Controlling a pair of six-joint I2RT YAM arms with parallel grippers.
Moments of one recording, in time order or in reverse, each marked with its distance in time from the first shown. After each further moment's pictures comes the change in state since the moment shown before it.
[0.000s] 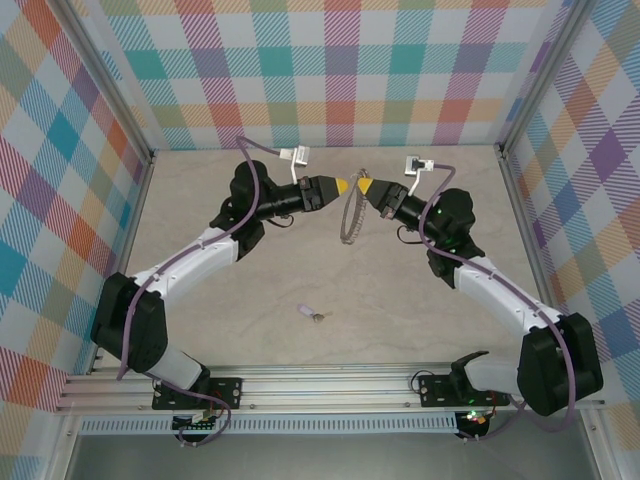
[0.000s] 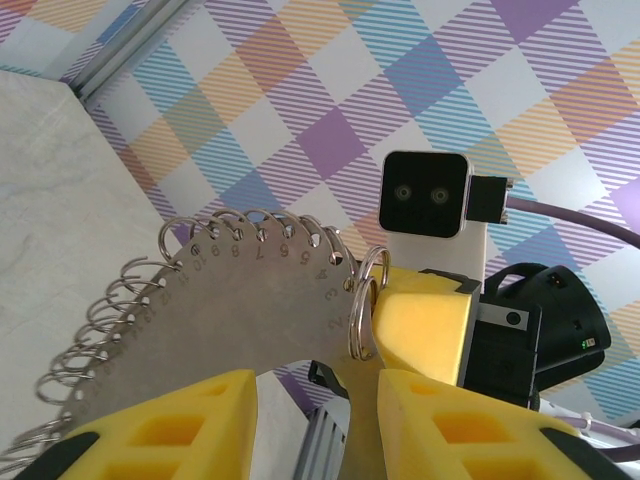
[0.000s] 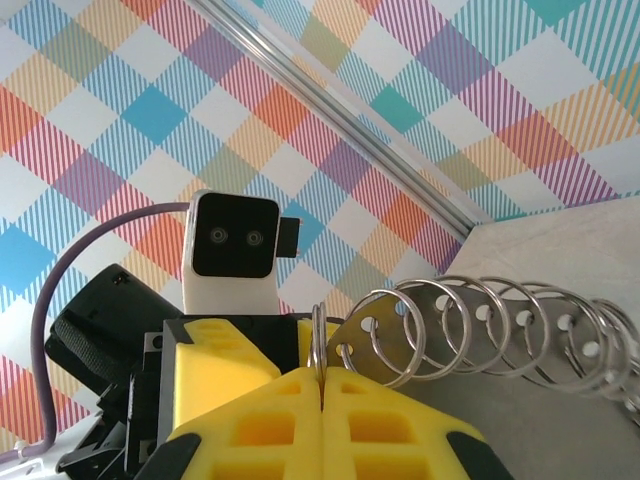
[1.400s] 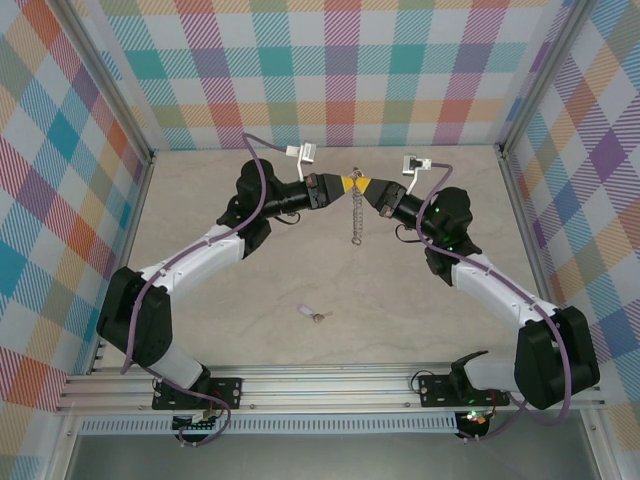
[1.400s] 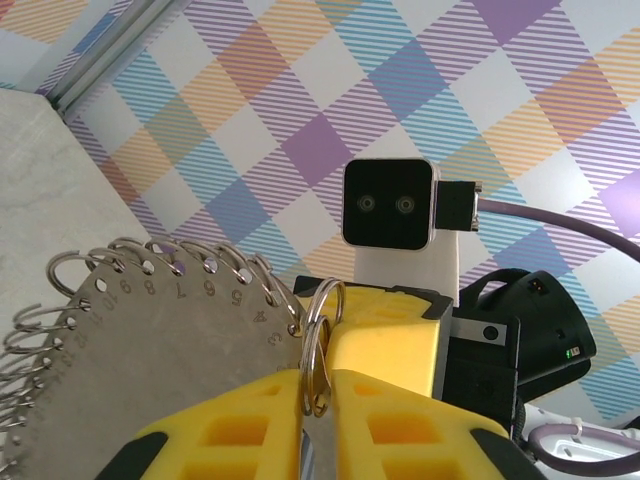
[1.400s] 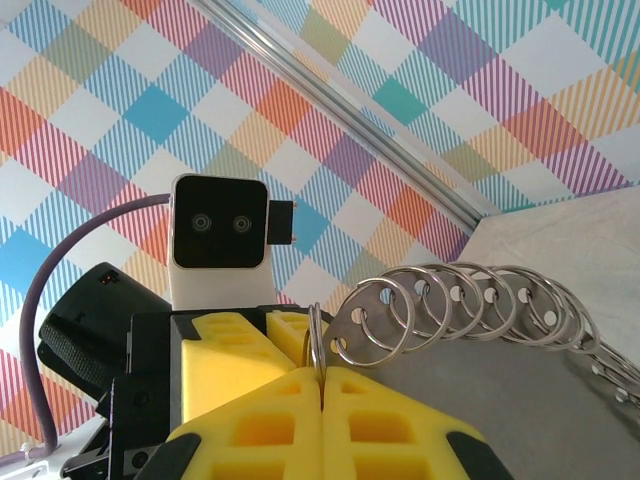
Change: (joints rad) left arm -0.024 0.039 0.038 0.037 -0.018 -0.004; right arm 0.000 0.031 0.005 0.033 -0.018 0.027
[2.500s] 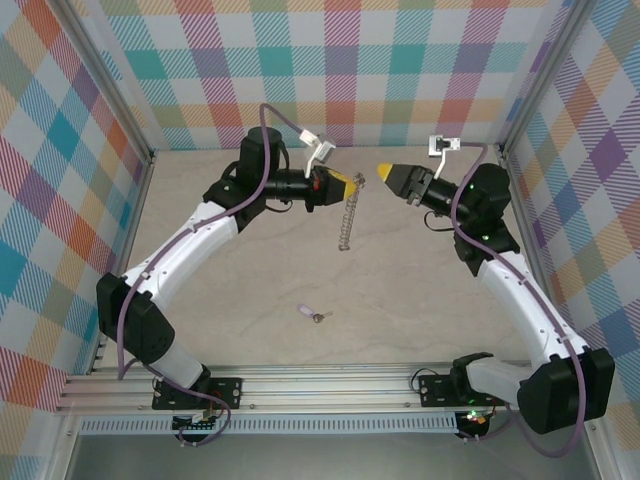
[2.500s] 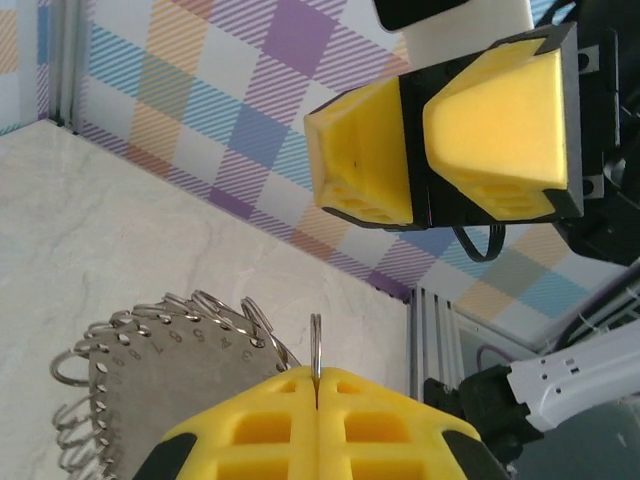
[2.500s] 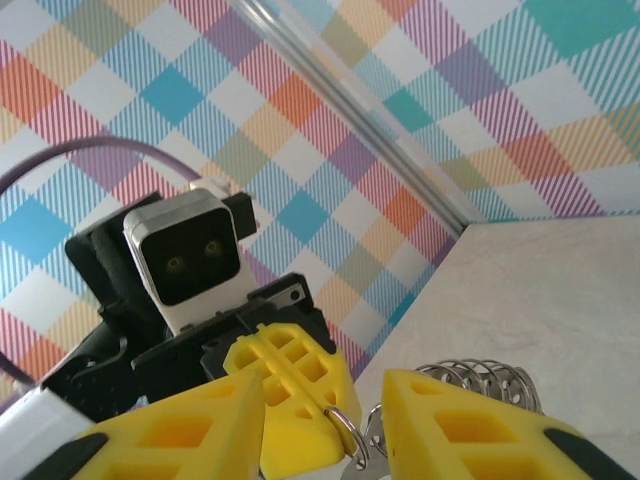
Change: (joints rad) left arm 0.000 0.024 0.365 -0.715 0.147 0.759; right arm -0.145 -0.128 0.204 -0.398 -0.194 -0.140
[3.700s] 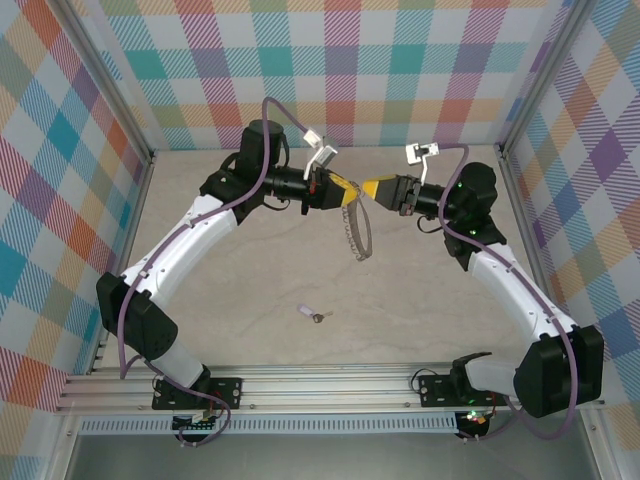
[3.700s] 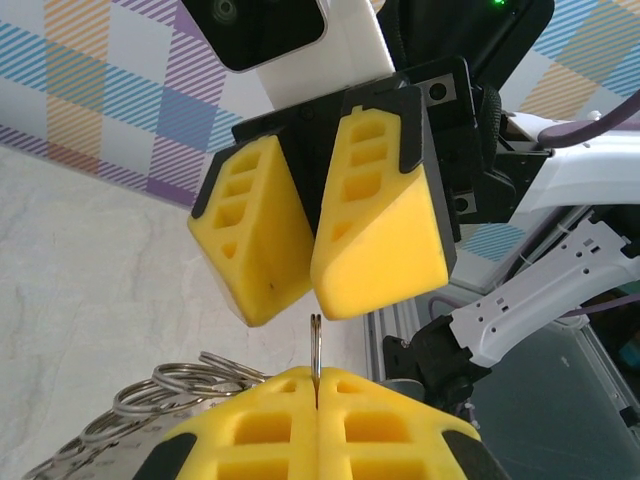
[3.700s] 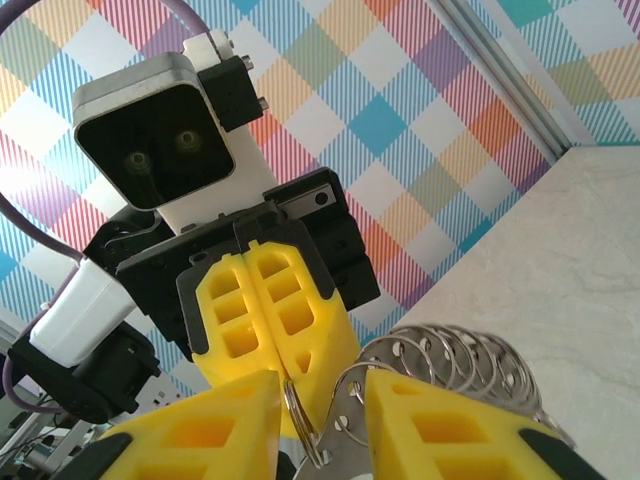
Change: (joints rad) left arm 0.011 0.023 0.104 -0.159 0.142 0.136; right arm 0.035 0.081 -0.018 0.124 -0.240 0.015
